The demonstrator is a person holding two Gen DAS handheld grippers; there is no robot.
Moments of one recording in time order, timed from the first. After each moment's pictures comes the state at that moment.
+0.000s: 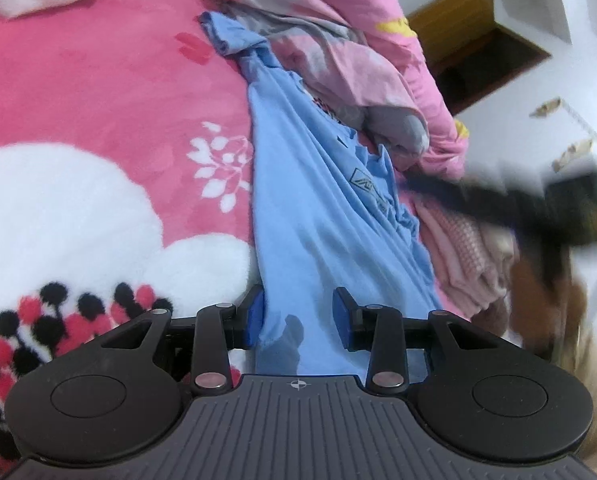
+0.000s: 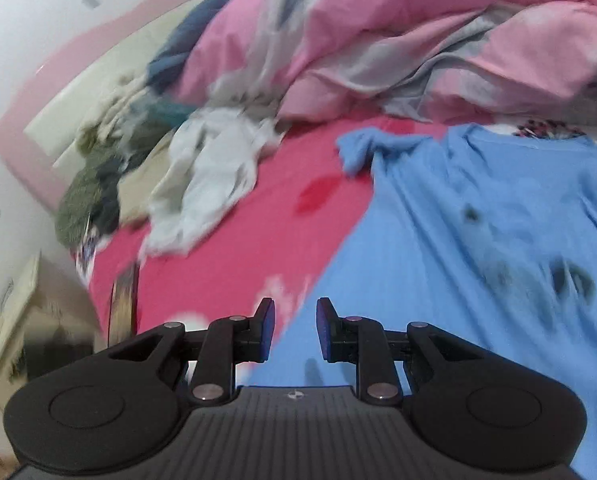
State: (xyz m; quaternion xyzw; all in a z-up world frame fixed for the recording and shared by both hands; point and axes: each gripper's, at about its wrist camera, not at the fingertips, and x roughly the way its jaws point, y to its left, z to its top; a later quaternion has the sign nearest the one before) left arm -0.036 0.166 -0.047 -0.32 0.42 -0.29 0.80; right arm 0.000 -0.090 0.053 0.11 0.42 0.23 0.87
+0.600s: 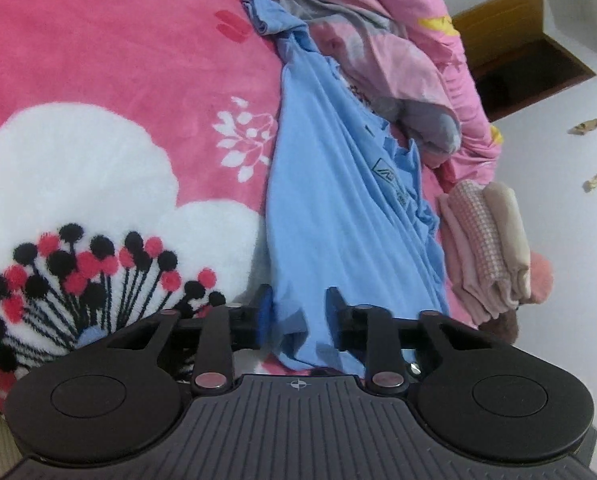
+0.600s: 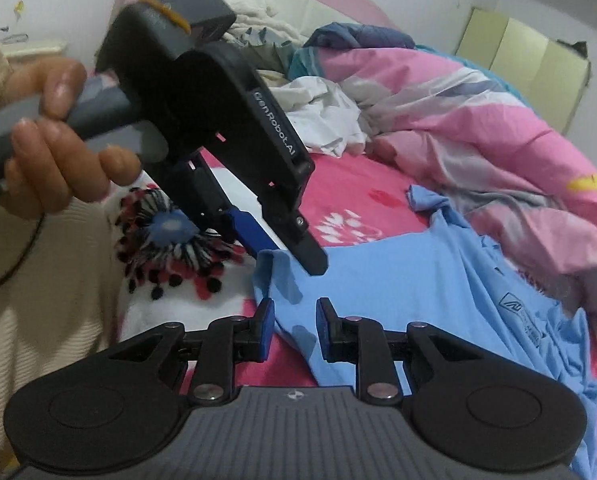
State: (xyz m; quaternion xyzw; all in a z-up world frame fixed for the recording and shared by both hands) left arm -0.044 0.161 -0.035 -0.34 0.47 -0.23 0.78; right arm -0.150 0.029 -0.016 -0.24 0.25 0.22 0.91
